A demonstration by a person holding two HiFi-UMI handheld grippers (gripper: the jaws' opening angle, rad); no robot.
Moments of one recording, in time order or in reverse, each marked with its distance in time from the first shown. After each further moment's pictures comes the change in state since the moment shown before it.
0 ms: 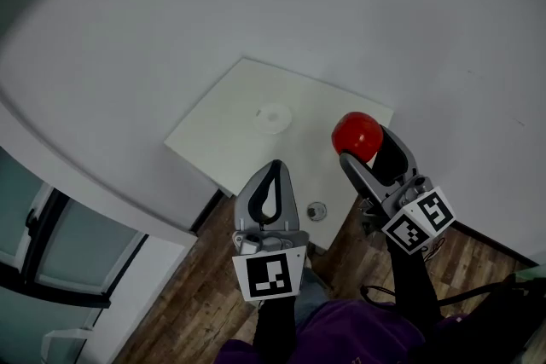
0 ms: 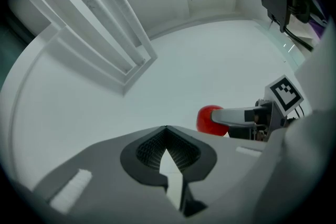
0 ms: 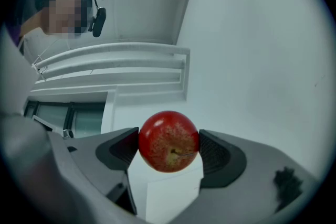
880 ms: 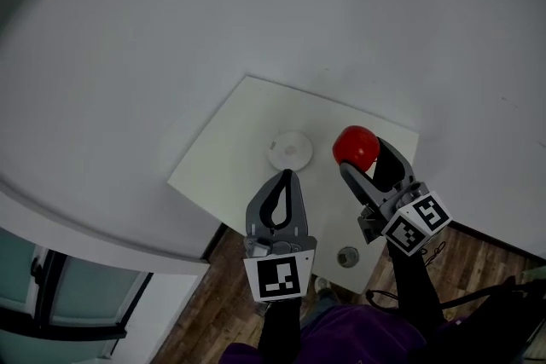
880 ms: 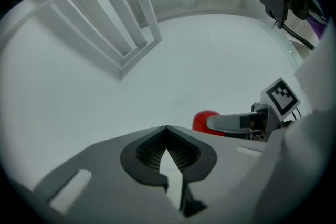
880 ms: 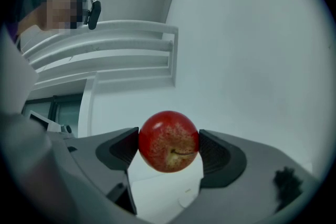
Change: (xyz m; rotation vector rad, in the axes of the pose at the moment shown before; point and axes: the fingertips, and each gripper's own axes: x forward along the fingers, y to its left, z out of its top) left arm 0.134 0.087 -0.072 -0.023 0.074 -0.085; right arm 0.140 -0.076 -0.086 0.051 0.089 -0.085
